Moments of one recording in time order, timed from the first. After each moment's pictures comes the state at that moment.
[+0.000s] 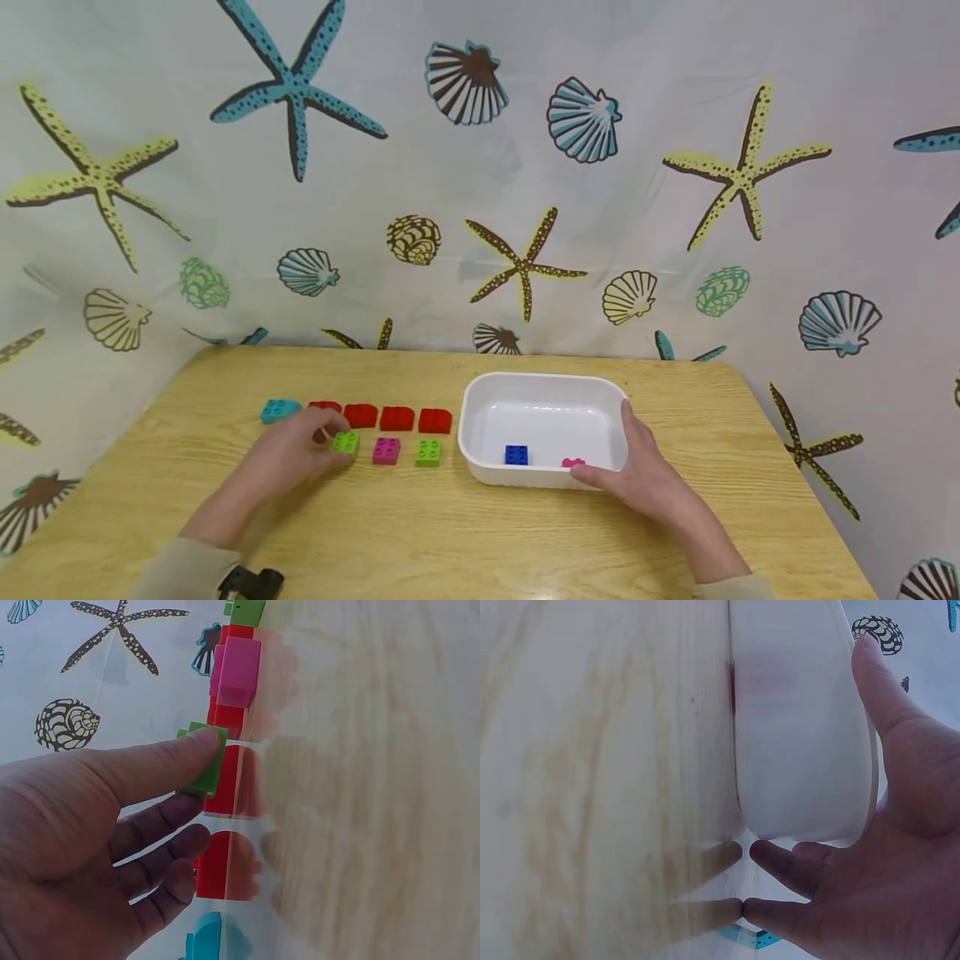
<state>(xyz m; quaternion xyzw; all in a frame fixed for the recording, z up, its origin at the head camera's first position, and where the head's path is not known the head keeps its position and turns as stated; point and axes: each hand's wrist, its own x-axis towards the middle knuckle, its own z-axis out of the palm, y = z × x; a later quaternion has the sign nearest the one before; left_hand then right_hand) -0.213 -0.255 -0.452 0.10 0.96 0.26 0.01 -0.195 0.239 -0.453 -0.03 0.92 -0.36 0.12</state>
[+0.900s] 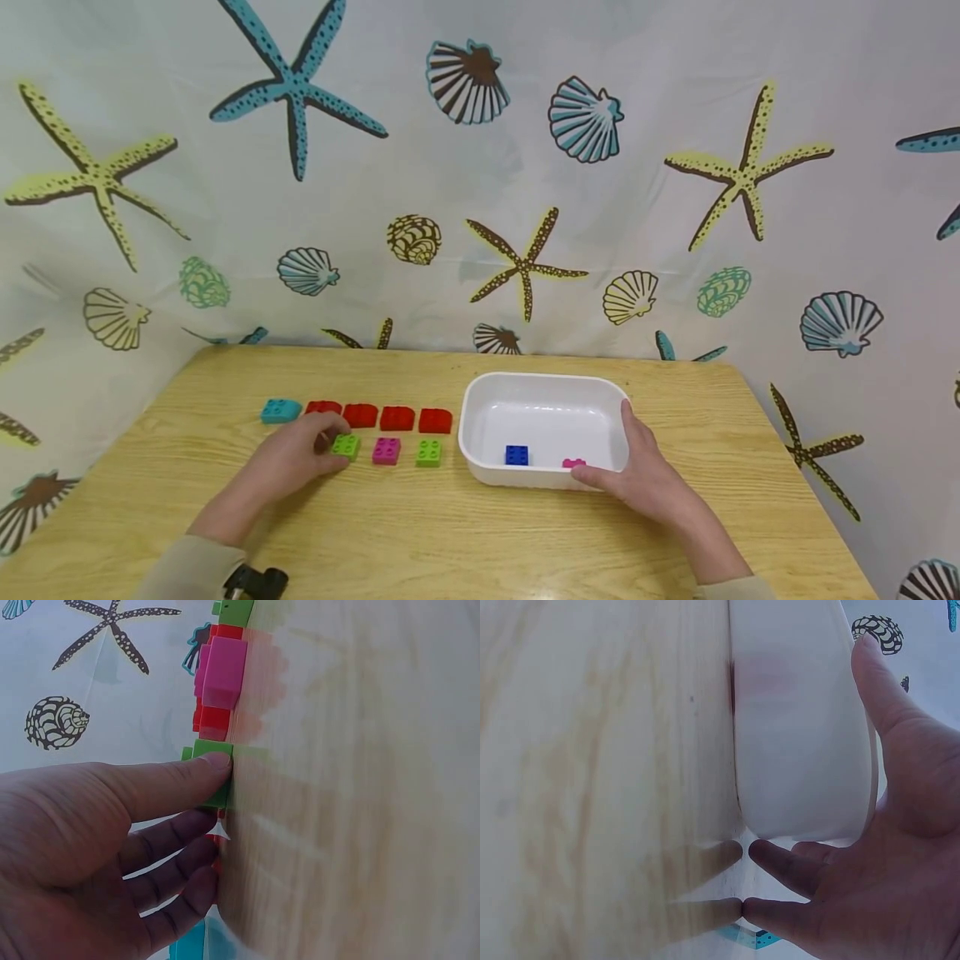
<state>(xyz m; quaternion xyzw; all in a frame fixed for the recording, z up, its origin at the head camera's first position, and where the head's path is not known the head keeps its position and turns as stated) -0.216 -0.257 -0.465 0.10 0.96 0.27 0.02 -0.196 0.239 -0.453 -0.03 0.93 -0.35 0.12</state>
